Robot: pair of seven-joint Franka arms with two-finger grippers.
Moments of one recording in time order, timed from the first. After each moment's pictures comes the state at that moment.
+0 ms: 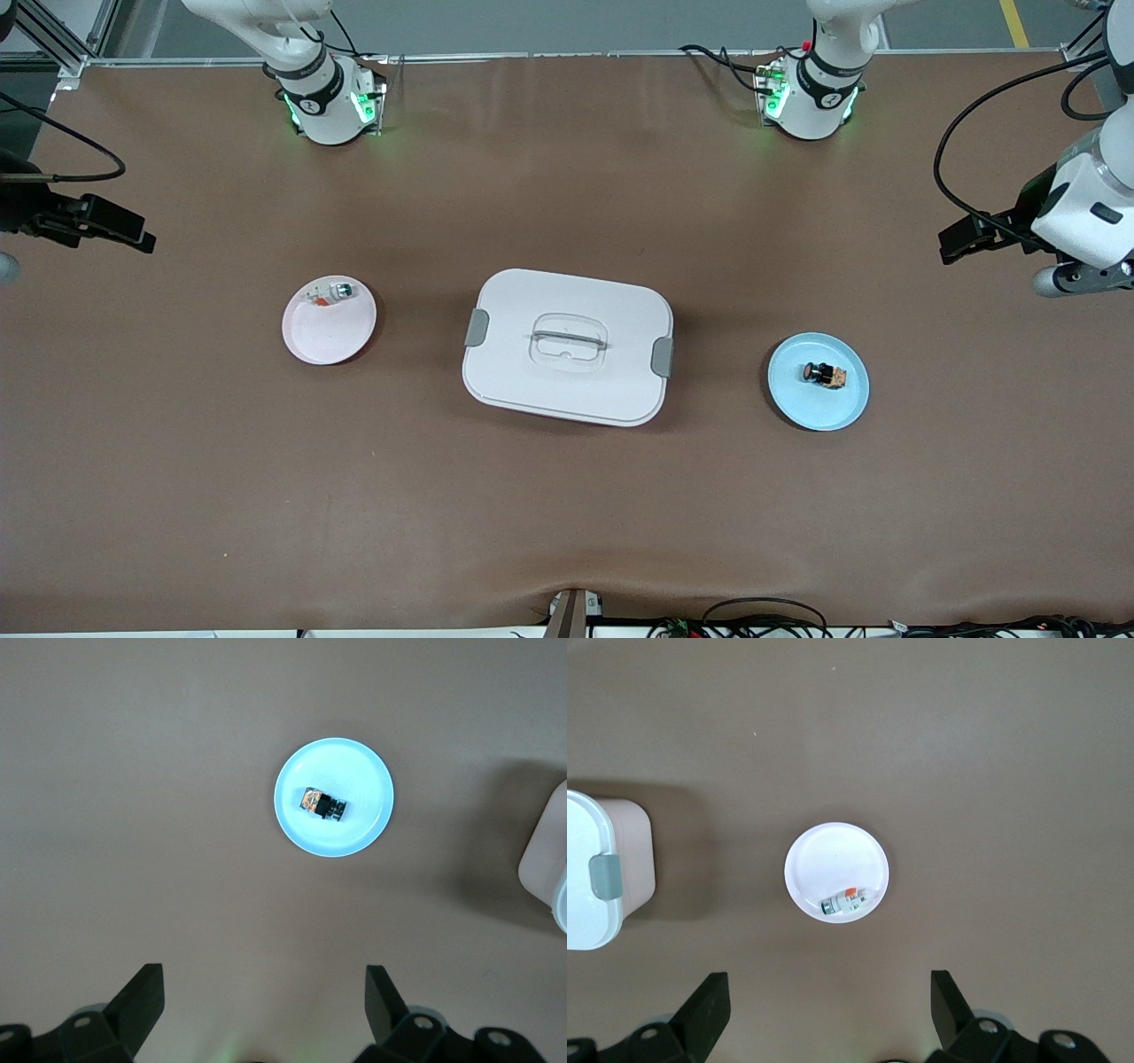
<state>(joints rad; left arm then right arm) 0.31 0.11 -0.44 -1.48 0.10 1.49 -0.23 -0.03 0.10 0.03 -1.39 0.05 1.42 0.11</state>
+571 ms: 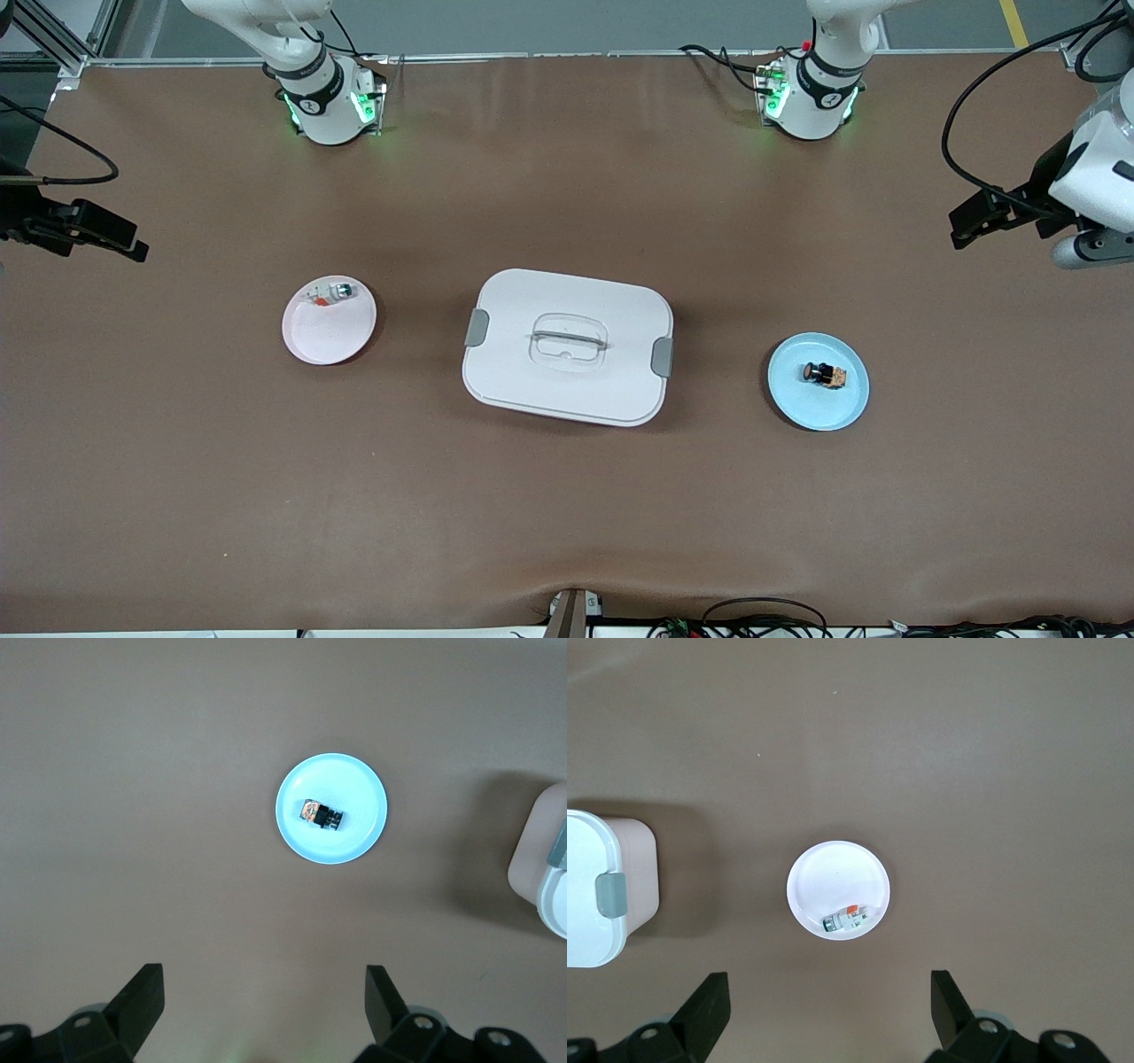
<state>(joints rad) 0.27 0.05 -0.41 -1.47 0.10 1.48 -0.21 -0.03 0.10 0.02 -1.39 0.05 1.45 0.10</state>
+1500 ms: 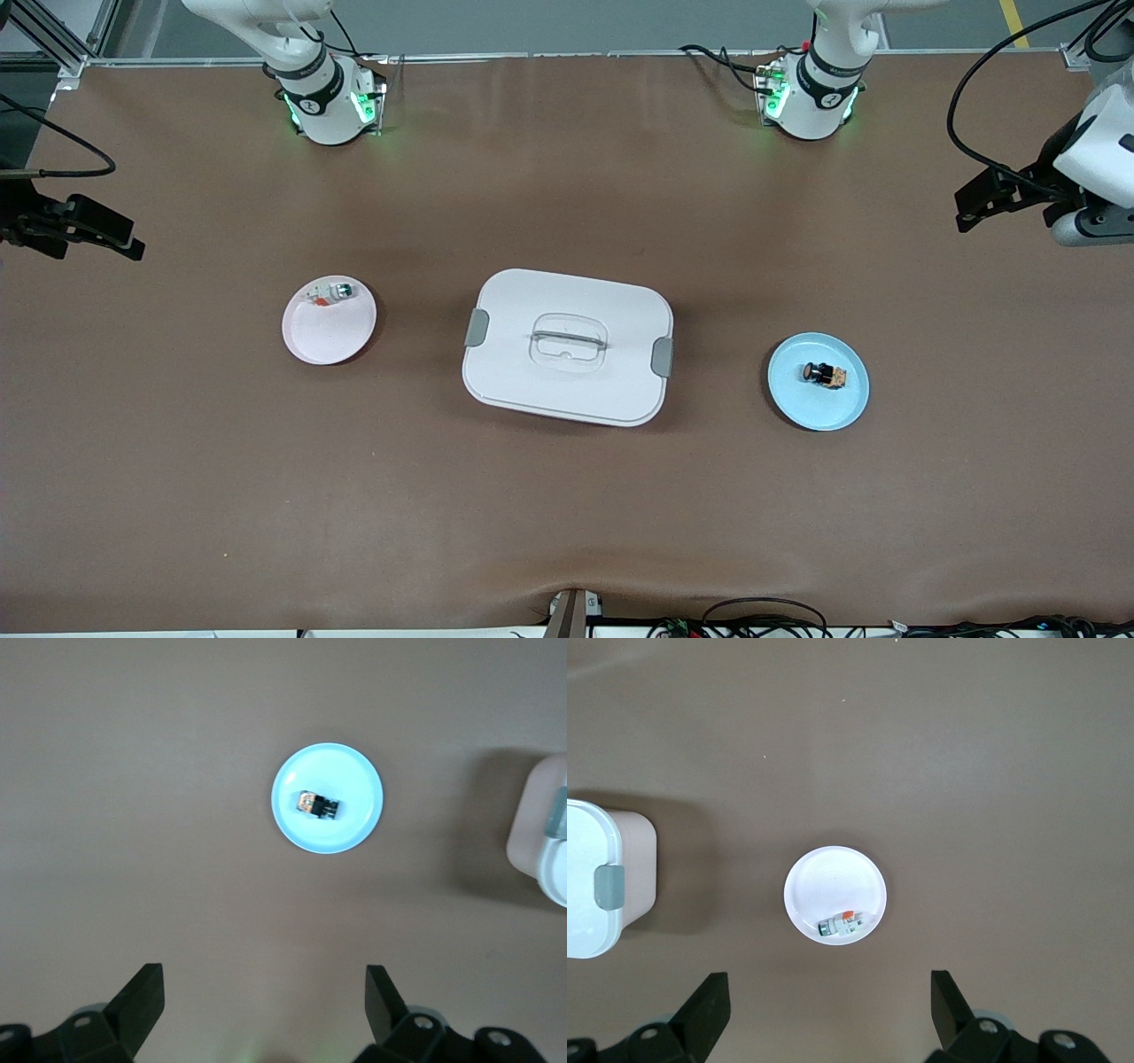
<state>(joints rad) 0.02 0.01 -0.13 -1.51 0.06 1.48 -0.12 -0.03 0.10 0.02 -1.39 0.05 1.46 0.03</state>
